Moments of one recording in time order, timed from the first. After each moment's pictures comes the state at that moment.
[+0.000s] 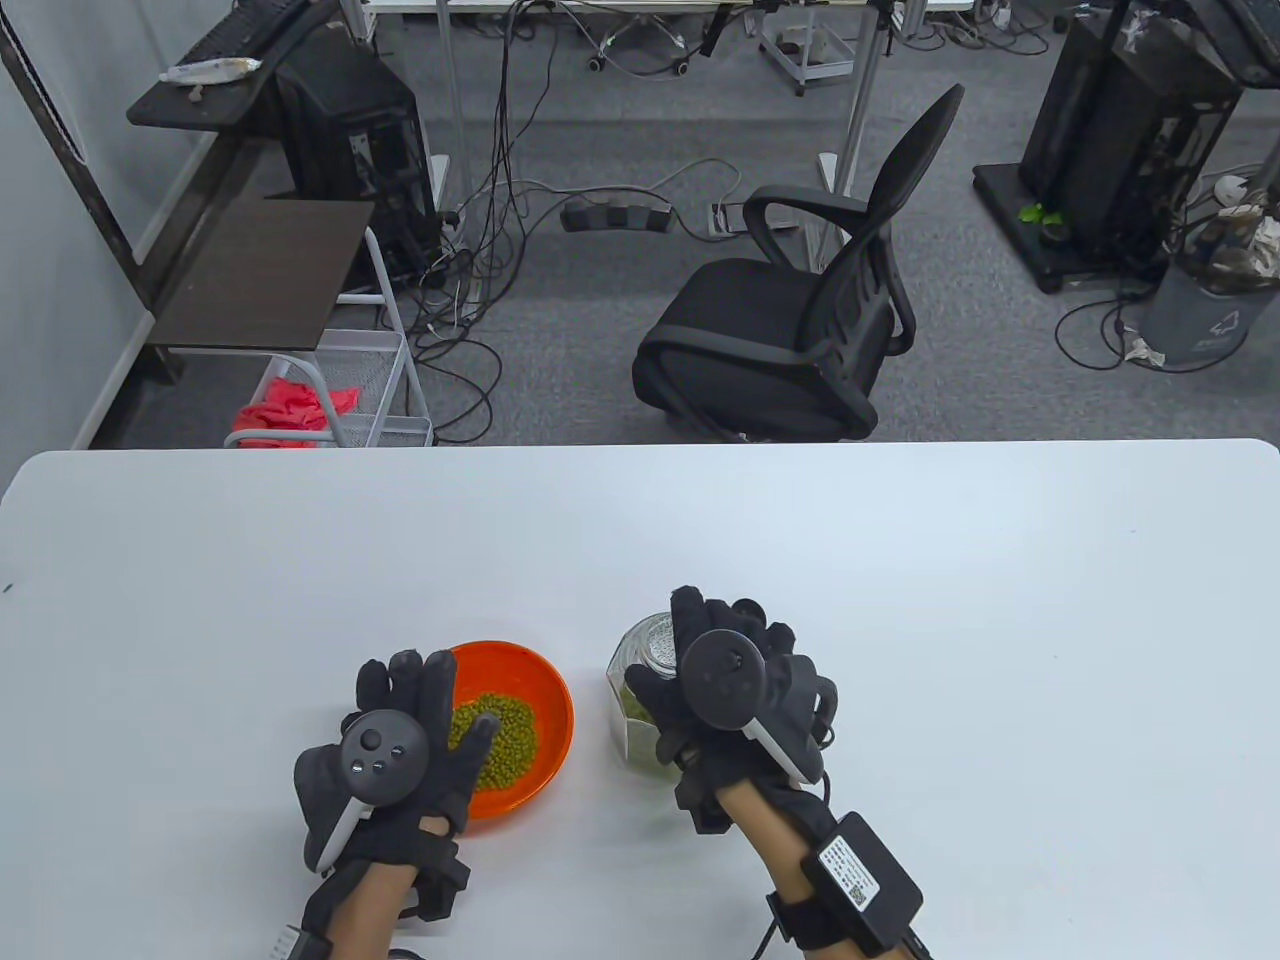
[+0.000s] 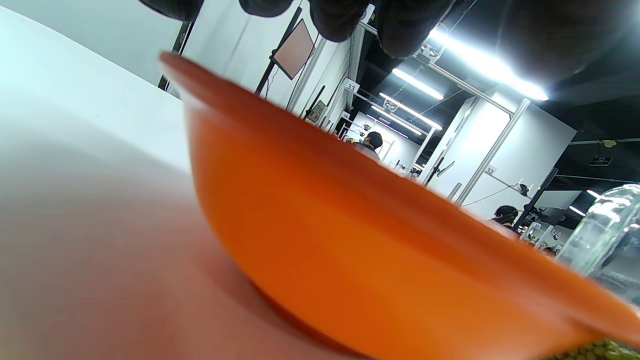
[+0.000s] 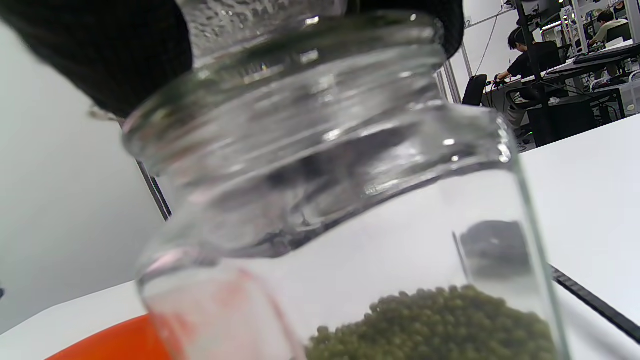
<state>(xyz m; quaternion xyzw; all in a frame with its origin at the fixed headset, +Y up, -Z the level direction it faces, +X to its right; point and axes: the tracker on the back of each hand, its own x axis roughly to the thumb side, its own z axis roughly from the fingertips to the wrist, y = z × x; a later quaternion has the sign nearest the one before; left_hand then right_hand) -0.242 -0.732 -0.304 0.03 0.00 0.25 0.97 0.060 -0.650 -0.334 0.05 -0.11 0.97 0.22</state>
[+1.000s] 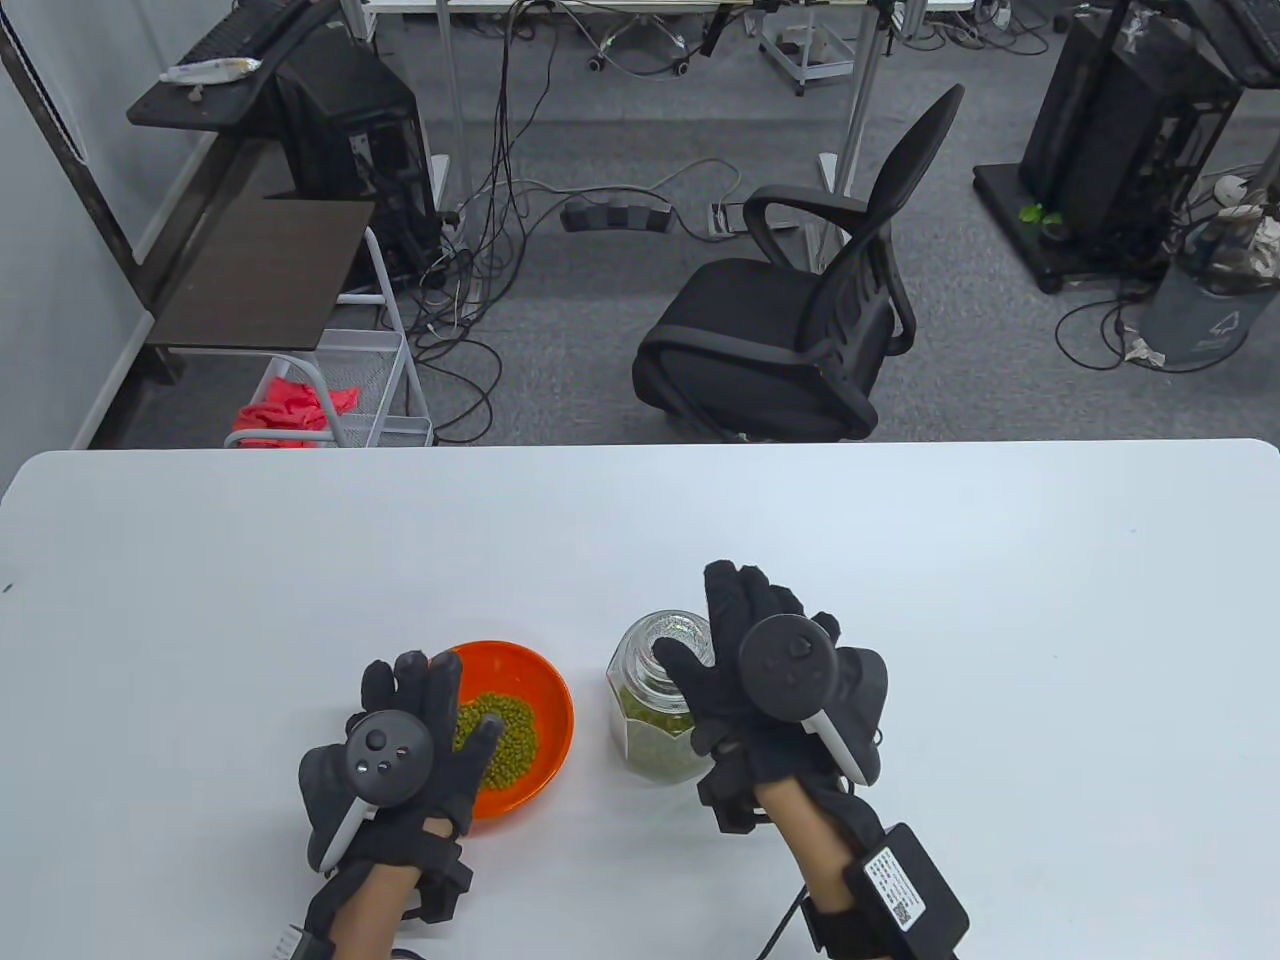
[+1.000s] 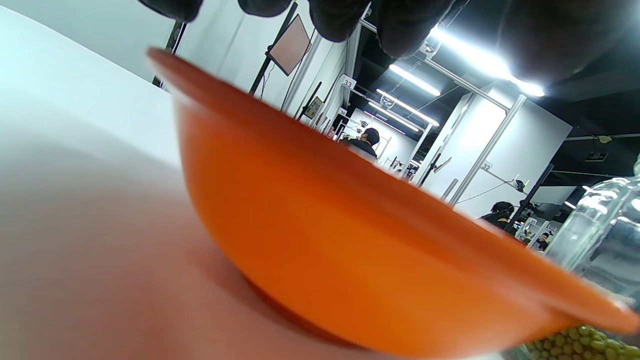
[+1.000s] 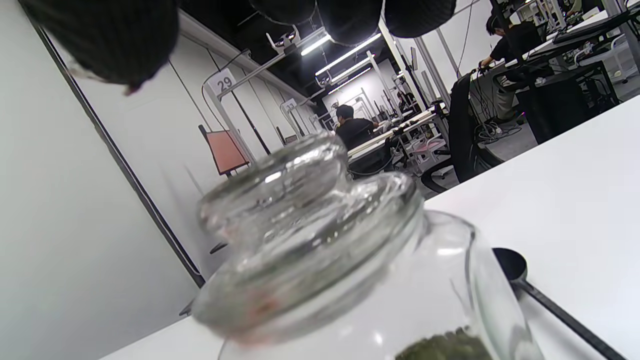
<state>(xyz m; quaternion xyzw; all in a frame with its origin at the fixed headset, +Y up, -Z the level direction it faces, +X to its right) -0.239 -0.733 -0.304 0.02 -0.01 0.25 0.97 0.096 -0.610 -0.319 0.03 -0.12 0.95 0.29</state>
